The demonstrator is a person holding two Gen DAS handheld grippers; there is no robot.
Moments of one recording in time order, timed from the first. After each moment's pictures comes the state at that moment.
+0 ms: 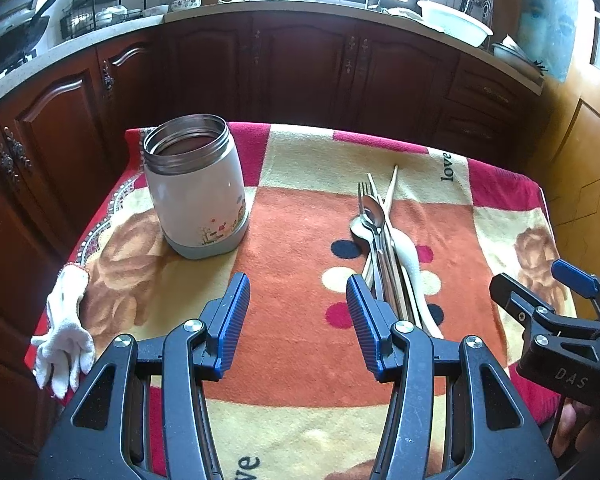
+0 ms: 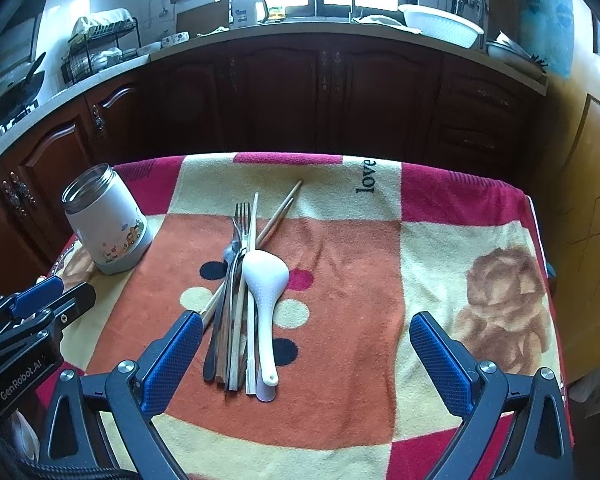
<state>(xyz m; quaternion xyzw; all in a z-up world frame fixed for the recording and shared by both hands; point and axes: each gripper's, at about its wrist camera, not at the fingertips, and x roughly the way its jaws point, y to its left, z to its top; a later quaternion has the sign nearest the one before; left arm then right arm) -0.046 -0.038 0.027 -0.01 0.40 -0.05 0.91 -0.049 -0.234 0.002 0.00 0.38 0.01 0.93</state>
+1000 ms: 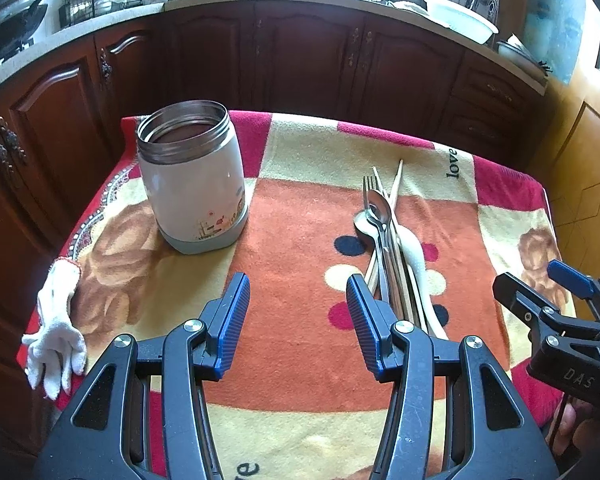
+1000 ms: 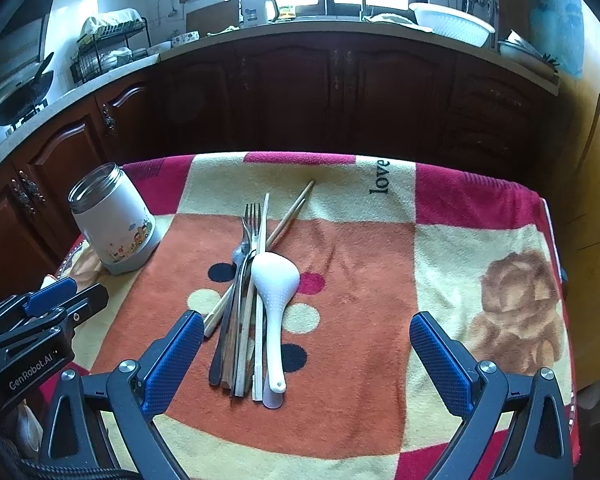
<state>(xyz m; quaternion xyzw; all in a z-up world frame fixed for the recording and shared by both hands) -0.033 -0.032 0.017 -0.03 0.42 -0.05 0.90 -0.040 -0.237 -0.005 0.01 0.38 0.04 0.92</state>
